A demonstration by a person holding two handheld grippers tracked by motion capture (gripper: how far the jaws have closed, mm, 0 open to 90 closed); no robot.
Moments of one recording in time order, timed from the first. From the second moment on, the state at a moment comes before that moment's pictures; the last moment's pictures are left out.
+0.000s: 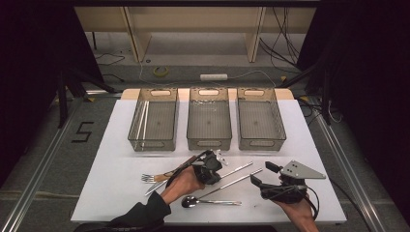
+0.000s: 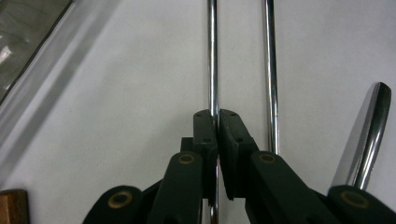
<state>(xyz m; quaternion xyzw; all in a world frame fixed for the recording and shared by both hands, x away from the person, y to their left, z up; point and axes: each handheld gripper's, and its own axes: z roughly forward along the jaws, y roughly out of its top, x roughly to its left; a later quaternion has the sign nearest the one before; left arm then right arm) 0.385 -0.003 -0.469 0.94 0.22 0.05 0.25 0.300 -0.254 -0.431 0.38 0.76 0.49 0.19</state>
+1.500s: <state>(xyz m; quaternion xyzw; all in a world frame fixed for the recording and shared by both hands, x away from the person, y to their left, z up) 0.376 0.039 -0.401 0.90 0.26 0.03 0.35 0.300 -0.255 -0.431 0.39 0.76 0.49 0.19</state>
